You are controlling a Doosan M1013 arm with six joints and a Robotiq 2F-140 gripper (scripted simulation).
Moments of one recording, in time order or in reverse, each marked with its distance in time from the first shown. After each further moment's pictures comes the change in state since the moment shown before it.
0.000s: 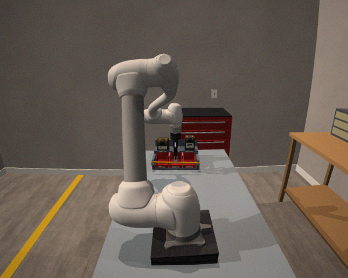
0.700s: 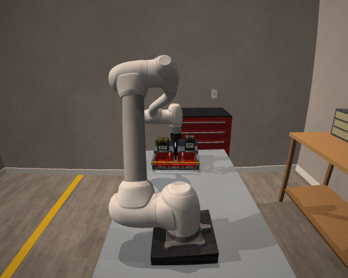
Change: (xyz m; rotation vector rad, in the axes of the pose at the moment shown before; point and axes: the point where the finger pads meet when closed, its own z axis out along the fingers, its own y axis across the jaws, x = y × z) arm 0.000 -0.008 0.005 -0.005 0.000 0.000
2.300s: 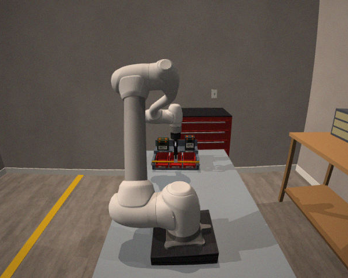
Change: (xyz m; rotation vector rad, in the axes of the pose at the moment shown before) arm -0.001 -0.031 0.008 -0.018 -0.001 -0.002
